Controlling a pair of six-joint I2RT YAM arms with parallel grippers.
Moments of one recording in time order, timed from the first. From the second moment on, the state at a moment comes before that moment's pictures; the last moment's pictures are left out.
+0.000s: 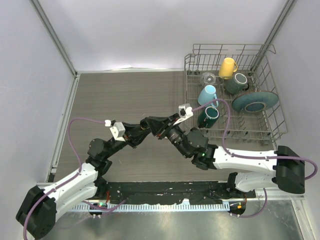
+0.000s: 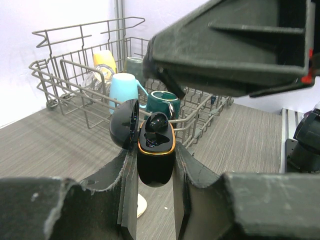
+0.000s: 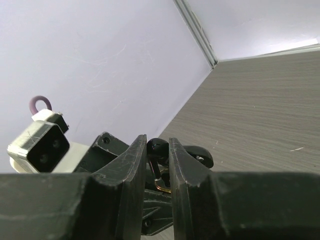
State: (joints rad) left arm -0.59 0.80 0.21 0.94 0.43 -0.18; right arm 1.20 1.25 0.74 0.76 0.49 0.50
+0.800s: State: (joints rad) left arm -0.59 0.79 0.21 0.93 0.41 -0.18; right arm 0.83 0.94 0.74 -0.01 0.69 0.75
